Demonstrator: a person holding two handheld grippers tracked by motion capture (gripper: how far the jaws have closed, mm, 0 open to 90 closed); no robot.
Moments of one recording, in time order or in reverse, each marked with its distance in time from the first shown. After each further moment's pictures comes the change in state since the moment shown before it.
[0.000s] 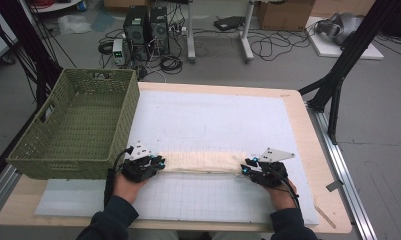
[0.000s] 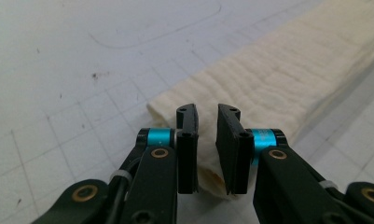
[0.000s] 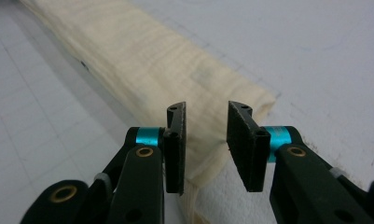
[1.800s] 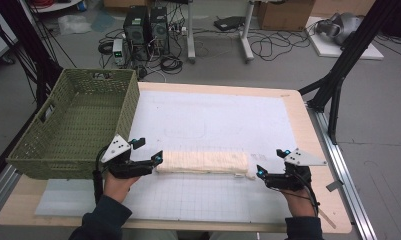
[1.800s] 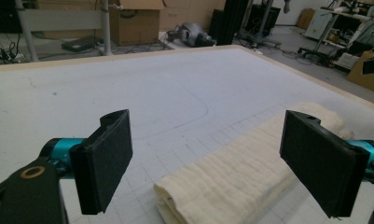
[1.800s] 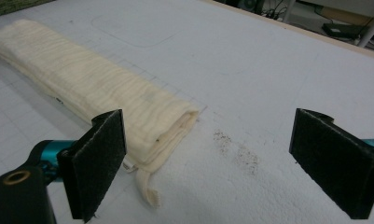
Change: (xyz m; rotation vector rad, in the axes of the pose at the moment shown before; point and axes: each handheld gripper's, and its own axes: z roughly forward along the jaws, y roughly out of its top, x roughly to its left) left arm 0.007 0.016 -0.041 -0.358 -0.048 -0.080; right arm -0.007 -0.001 -0.059 -0.151 -0.170 0.067
